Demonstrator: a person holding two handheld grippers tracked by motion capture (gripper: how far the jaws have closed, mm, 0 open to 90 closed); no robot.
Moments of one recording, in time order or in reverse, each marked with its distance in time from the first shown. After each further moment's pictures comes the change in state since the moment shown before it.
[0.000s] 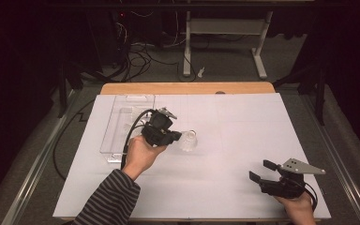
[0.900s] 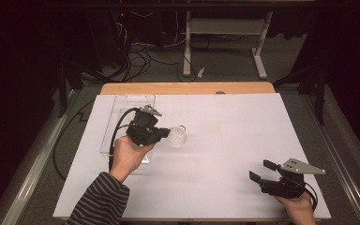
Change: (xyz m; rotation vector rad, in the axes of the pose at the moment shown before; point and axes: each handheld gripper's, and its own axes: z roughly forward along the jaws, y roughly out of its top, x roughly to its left) left arm 0.014 0.008 -0.035 -0.080 0.016 -0.033; right arm 0.000 0.000 0.000 -0.001 0.000 0.001
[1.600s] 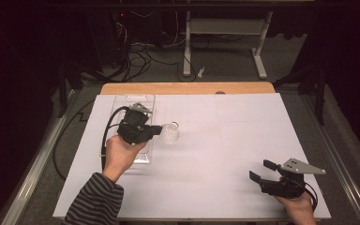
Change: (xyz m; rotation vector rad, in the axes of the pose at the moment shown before) left arm 0.013 0.008 -0.015 -0.041 0.024 -0.025; right arm 0.000 0.000 0.000 -0.001 -0.001 0.002
